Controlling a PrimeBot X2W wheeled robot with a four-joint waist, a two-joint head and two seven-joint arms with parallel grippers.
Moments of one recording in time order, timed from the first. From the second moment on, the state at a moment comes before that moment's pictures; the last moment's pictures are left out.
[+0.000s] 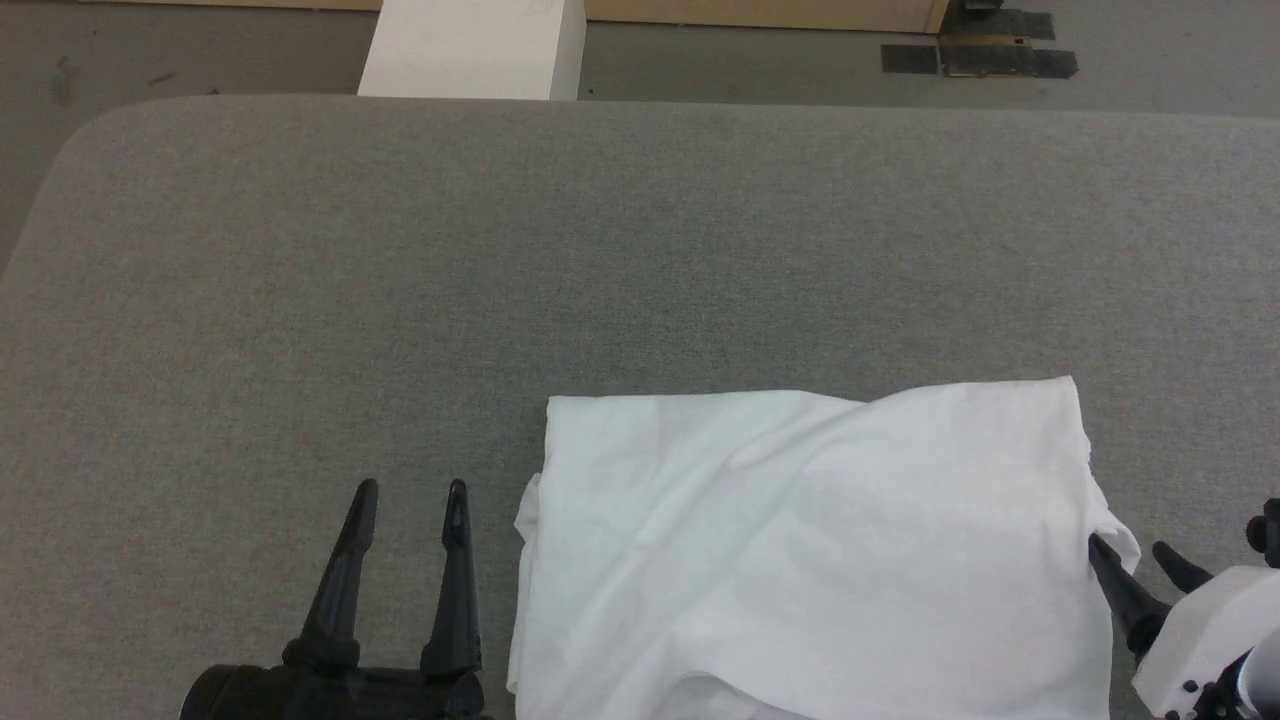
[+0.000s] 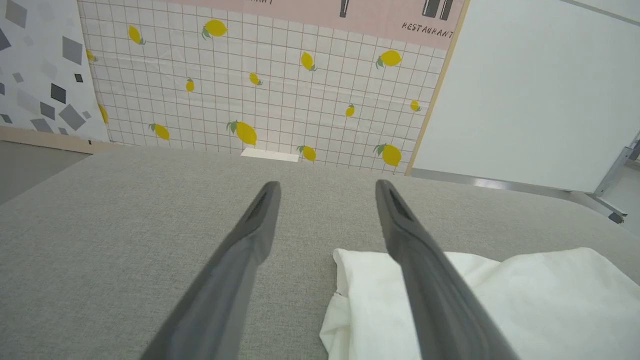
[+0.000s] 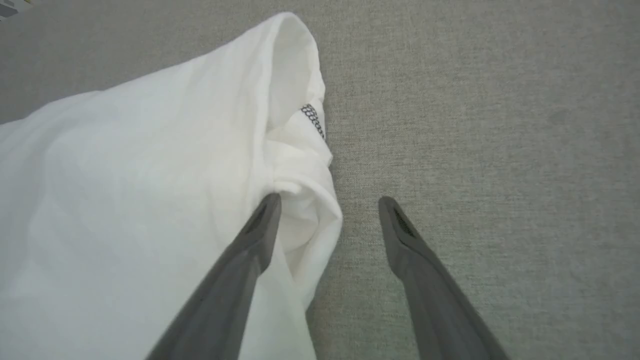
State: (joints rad) left arm 0.24 0.10 -0.20 -0.36 -0.23 0.07 -0.26; right arm 0.10 -0.18 -0.22 -0.11 0.41 0.13 0.56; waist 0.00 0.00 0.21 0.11
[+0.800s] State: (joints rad) left arm 0.21 0.07 -0.20 -0.30 -0.22 0.02 -0.26; right arm -0.01 -0.17 -0.21 0.06 0.50 0.13 0.54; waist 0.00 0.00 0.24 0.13
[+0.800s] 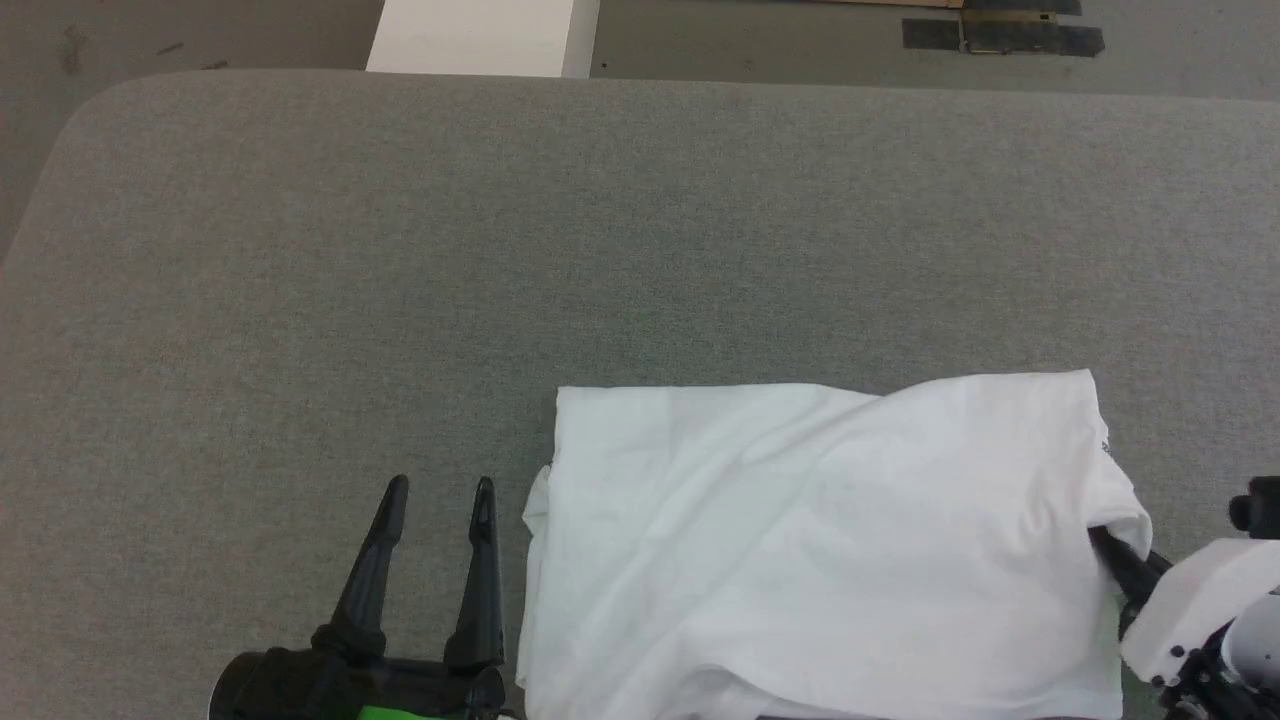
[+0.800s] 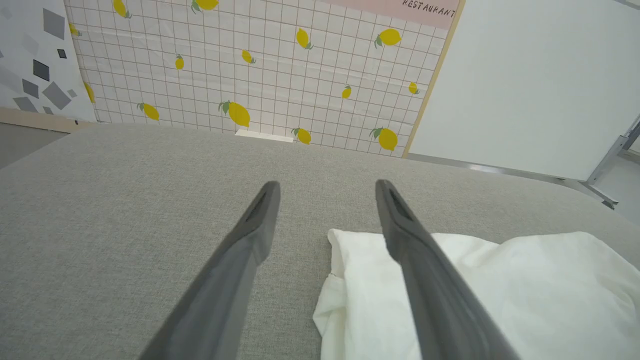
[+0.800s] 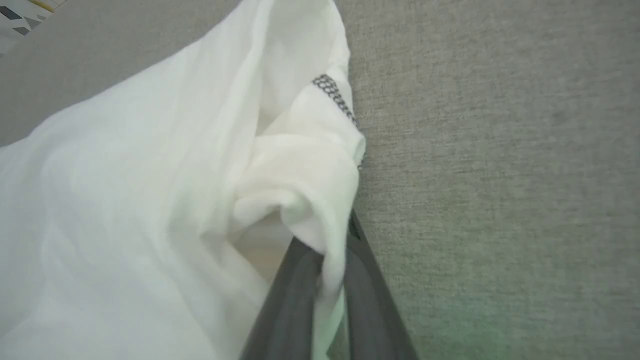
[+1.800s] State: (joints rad) left arm 0.21 0.06 -0.20 -0.27 -0.24 0.01 -0.26; right arm 0.00 -0.18 -0.06 -0.35 0.53 0.13 0.82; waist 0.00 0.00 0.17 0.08
